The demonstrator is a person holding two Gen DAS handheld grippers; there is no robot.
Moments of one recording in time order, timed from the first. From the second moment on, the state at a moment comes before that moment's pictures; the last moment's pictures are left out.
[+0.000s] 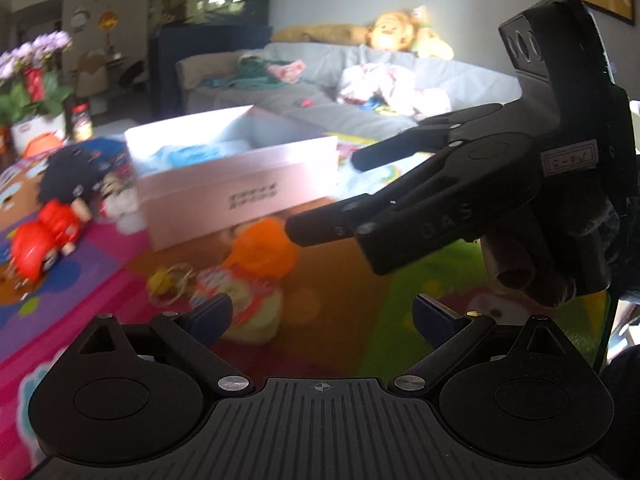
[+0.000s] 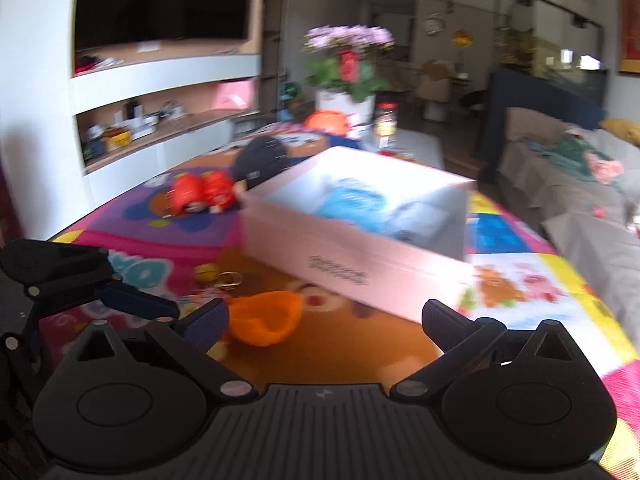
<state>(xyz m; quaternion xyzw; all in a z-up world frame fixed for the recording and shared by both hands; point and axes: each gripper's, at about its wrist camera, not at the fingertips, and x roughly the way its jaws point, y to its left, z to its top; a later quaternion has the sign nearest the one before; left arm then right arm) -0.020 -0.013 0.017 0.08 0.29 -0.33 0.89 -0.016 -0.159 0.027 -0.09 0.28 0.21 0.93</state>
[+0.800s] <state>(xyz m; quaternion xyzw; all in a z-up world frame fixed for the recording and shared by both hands) 0.025 -0.026 0.012 0.05 0.36 -0.27 0.89 -0.015 -0.209 -0.005 -0.03 0.33 0.12 0.93</state>
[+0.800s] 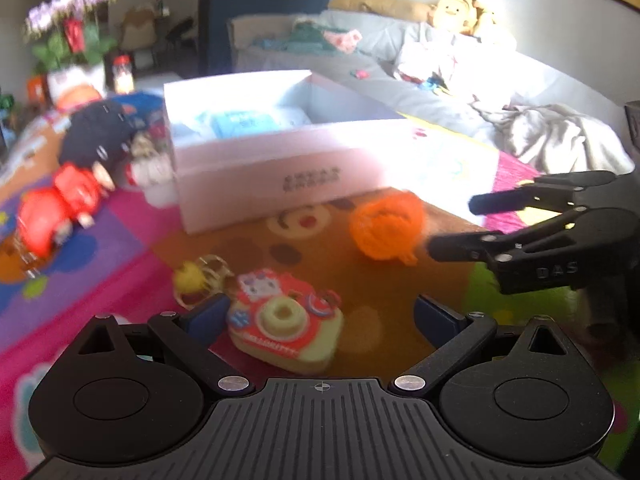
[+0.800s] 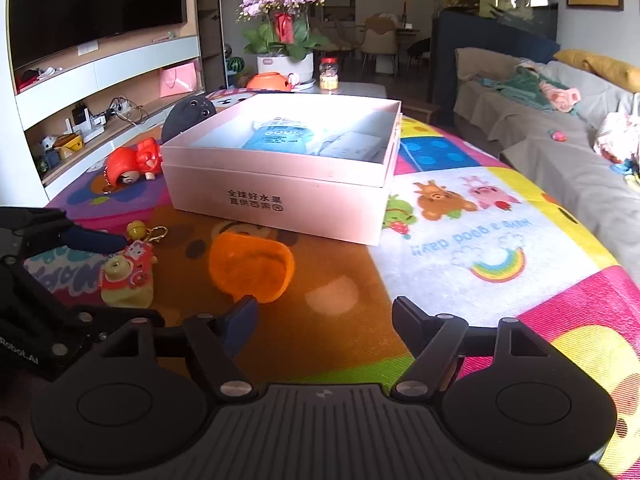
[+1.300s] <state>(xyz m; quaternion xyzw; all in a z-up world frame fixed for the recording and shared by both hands) -0.010 -0.028 0.012 0.05 0.35 -0.26 0.90 0.011 -0.167 -0.005 -0.08 0.33 0.18 0.93</state>
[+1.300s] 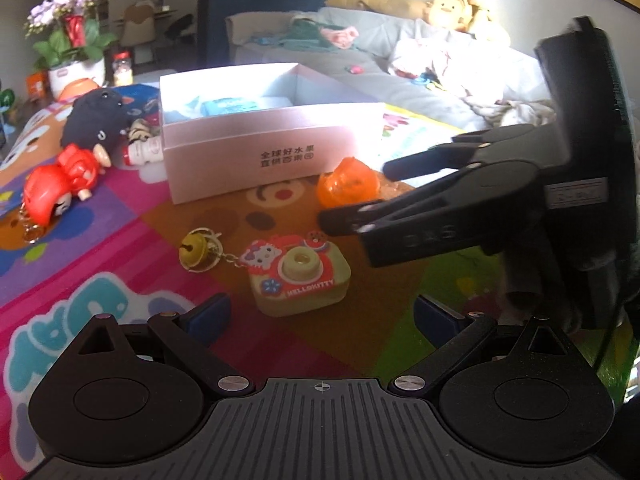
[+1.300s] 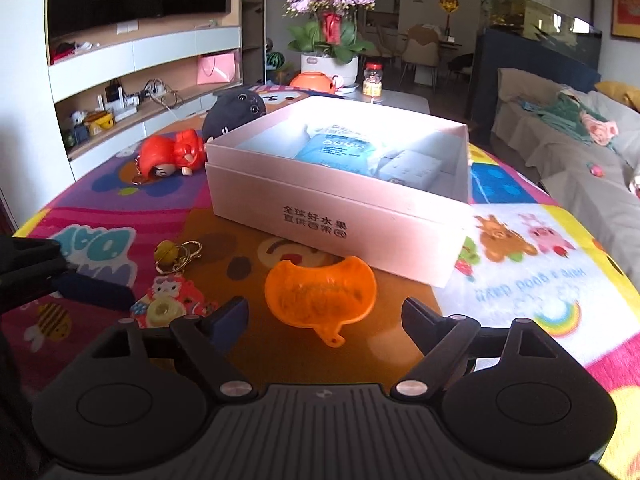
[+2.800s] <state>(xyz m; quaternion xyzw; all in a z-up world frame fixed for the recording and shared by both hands) 0.089 -0.026 0.137 0.05 0.17 -0.18 0.97 0.075 -0.234 0.155 0.06 0.19 0.15 0.97</state>
